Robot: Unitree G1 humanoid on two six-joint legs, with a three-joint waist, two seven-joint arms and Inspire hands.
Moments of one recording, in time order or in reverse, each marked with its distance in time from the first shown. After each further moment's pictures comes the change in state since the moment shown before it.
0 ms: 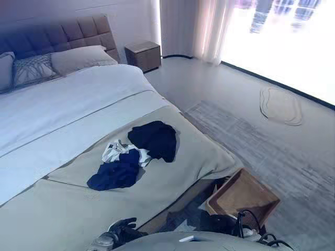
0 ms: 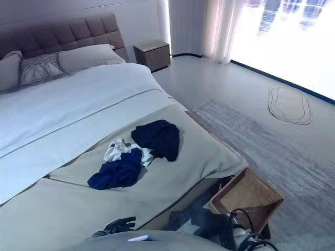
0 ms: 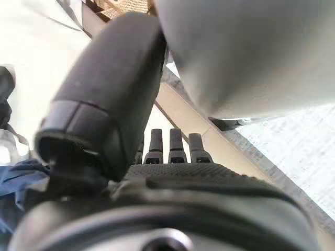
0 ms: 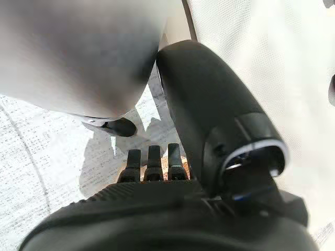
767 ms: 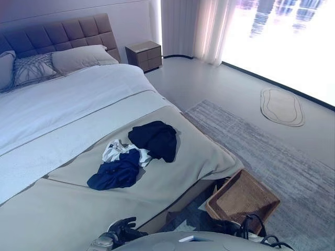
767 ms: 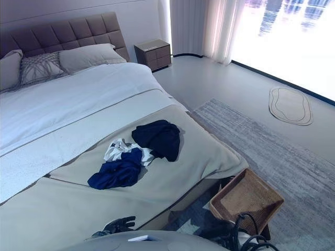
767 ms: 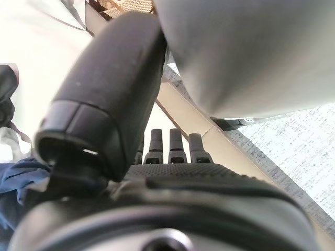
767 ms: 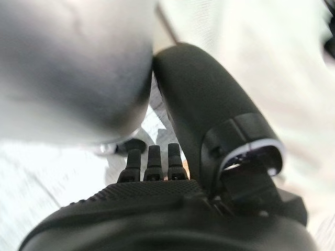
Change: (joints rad) left arm 0.002 0.003 0.002 0.000 0.001 0.003 0.005; right arm 0.039 -0.008 -0.104 0.004 0.330 0.091 0.085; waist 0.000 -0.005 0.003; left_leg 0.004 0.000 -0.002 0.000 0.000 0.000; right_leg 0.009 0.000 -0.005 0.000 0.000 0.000
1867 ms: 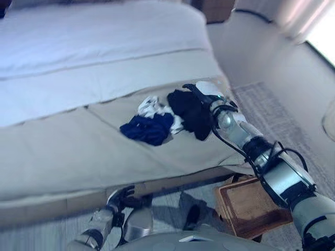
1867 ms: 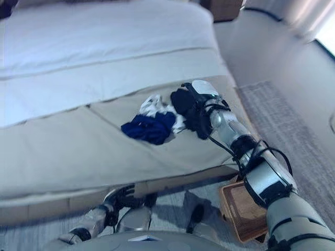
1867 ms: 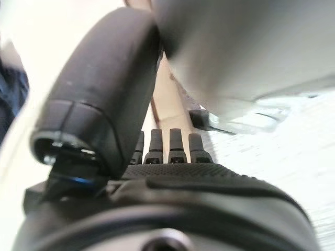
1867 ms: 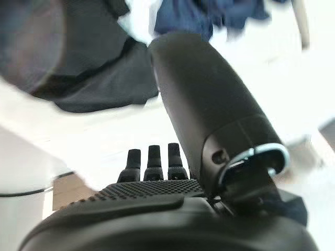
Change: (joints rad) left arm -0.149 0.067 -0.021 -0.135 -0.133 0.003 0.037; right arm -0.902 -0.222 0.560 -0.477 -0.796 -0.069 -0.234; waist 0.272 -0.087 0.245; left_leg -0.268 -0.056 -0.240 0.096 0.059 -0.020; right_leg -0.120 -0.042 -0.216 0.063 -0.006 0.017
